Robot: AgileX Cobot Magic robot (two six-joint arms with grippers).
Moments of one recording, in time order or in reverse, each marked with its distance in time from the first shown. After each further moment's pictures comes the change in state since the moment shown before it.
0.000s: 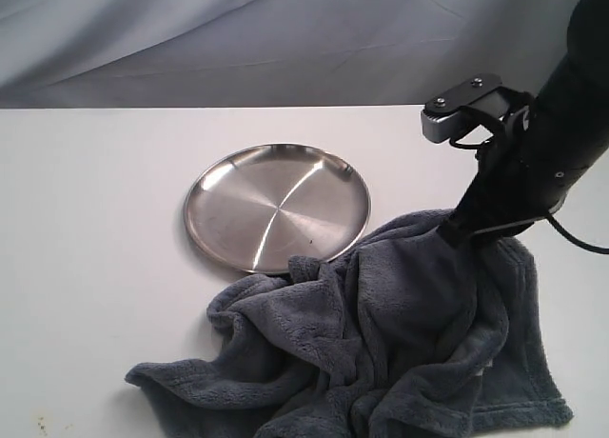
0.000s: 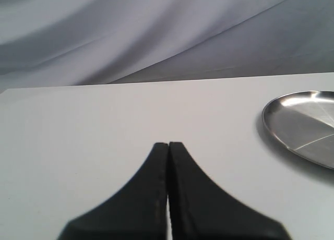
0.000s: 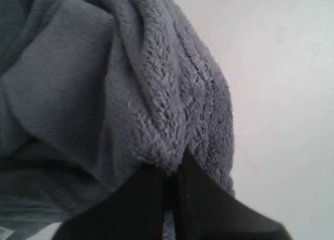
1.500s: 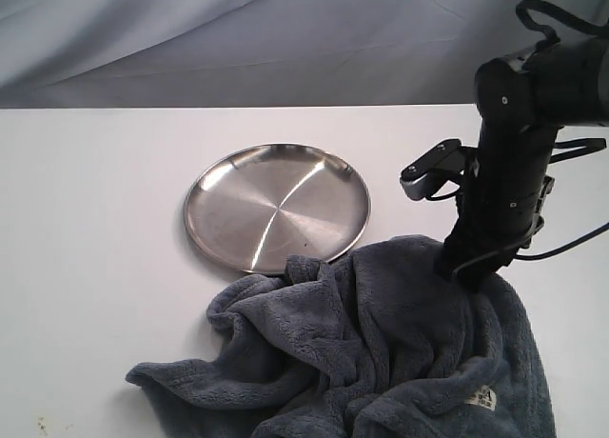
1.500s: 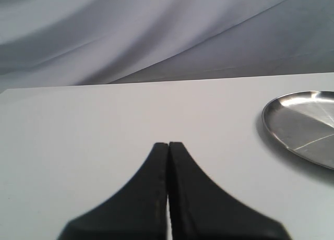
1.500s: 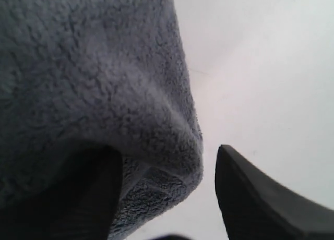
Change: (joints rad) left arm 0.000 0.000 0.000 0.000 0.000 0.000; right arm 0.000 0.315 -0.106 -0.190 0.058 0.035
